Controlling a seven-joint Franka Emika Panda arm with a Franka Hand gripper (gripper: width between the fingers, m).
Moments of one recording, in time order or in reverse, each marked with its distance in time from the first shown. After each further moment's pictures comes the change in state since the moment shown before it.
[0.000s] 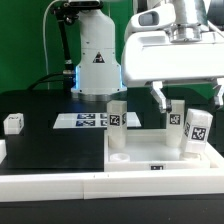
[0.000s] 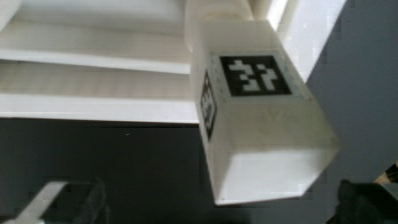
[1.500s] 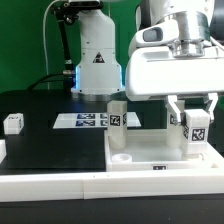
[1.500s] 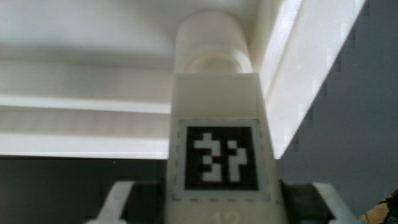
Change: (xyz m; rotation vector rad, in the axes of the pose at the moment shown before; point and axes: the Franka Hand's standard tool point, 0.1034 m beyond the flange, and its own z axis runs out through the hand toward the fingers) arm -0.015 -0.005 0.018 -0.006 0.018 -0.002
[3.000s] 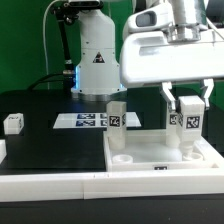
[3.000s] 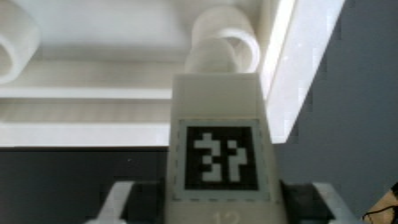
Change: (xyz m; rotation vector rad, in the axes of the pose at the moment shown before) arm 0.007 0.000 -0.013 0.023 -0.101 0.028
